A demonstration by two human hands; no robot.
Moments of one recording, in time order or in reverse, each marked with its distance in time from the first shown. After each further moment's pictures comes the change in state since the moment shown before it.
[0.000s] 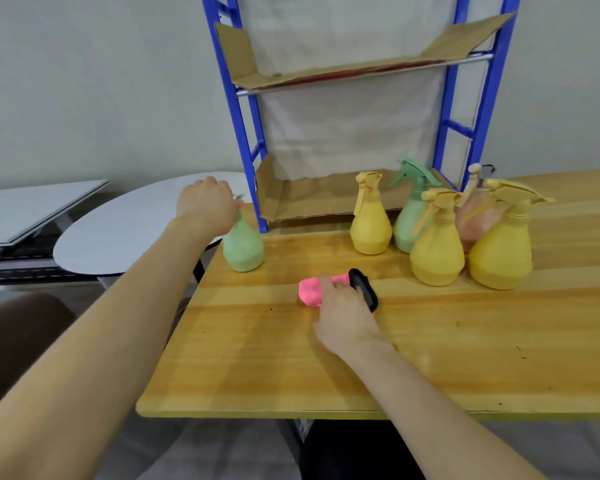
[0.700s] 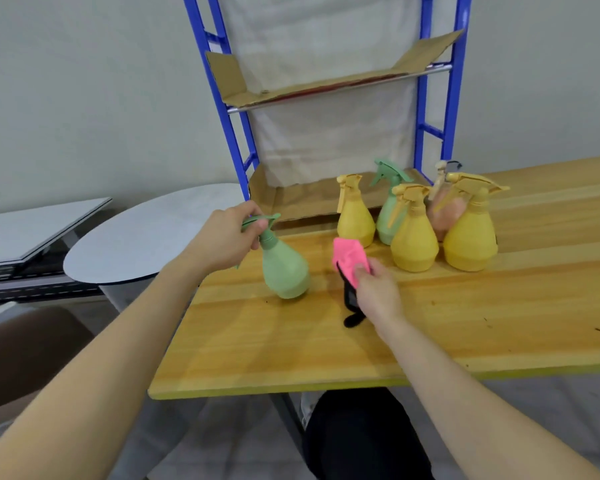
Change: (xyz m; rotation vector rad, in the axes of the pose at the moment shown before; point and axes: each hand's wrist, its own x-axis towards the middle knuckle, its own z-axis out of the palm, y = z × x) left_hand -0.103 0.036 -0.046 -0.657 -0.079 0.207; right_hand -0.019 0.045 -0.039 0.965 0.174 0.439
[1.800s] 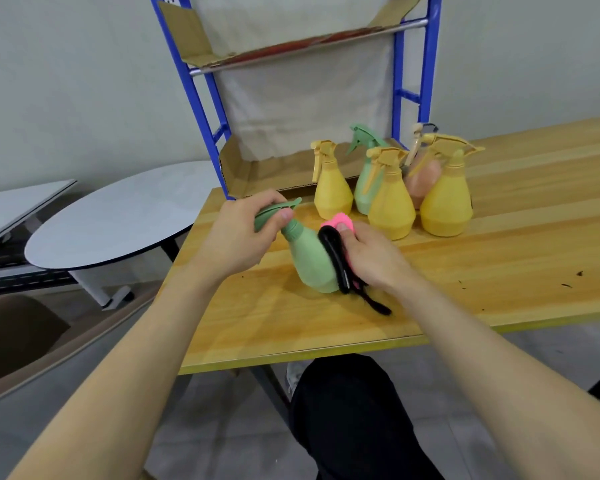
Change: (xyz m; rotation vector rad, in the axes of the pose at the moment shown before) left_hand -0.032 0.040 0.058 -0.151 0.110 0.328; right_hand -0.004 -0.012 -0.051 -0.421 -0.168 -0.282
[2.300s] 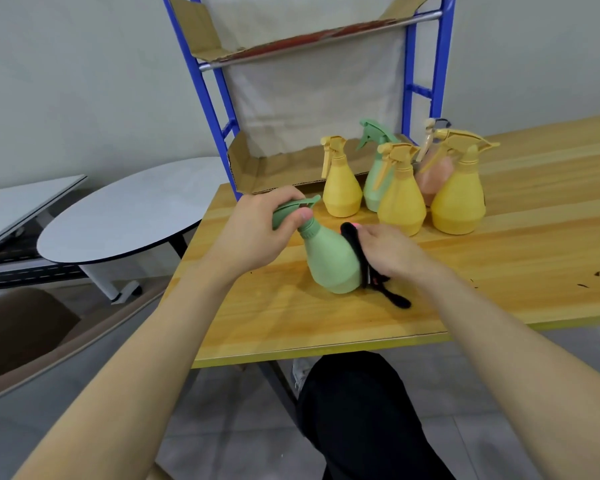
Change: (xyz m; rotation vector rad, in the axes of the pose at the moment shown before) left_hand 0.002 0.006 0.003 0.030 -0.014 0.046; right_hand 0.013 0.006 -0.009 -0.191 -0.091 0.060
